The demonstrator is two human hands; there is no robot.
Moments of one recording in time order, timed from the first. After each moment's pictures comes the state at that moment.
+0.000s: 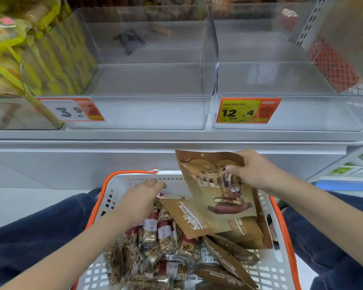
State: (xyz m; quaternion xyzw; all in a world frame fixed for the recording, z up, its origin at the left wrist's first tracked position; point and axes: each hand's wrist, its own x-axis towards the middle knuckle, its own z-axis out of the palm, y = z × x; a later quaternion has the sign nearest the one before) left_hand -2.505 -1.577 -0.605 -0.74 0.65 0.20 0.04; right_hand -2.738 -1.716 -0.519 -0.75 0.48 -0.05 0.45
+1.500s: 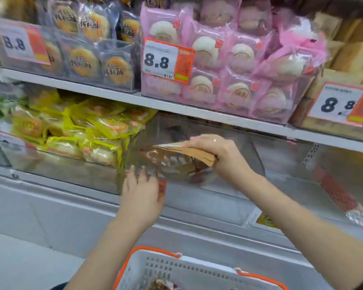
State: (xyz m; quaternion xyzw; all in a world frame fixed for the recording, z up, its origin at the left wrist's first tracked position) left_hand -2.412 -1.592 -0.447 -0.87 0.47 -0.02 -0.16; right_hand -2.540 -1.745 -0.372 -0.93 0.03 -0.36 0.05
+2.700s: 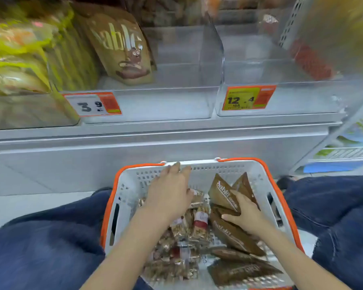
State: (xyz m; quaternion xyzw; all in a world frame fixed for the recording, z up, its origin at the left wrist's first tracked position) left_hand -2.558 -1.550 -0.531 -0.74 0.64 0.20 0.00; right_hand -2.783 -1.624 -0.700 -0.73 0.56 0.01 0.39
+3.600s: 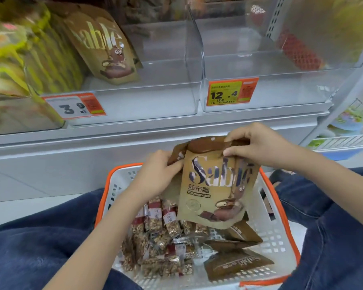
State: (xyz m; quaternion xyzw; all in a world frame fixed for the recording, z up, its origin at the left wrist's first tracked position) left_hand -2.550 -1.575 -0.520 -0.70 0.55 0.34 -0.29; right_hand -2.763 -1.679 -0.482 -0.85 0.38 -0.11 0.35
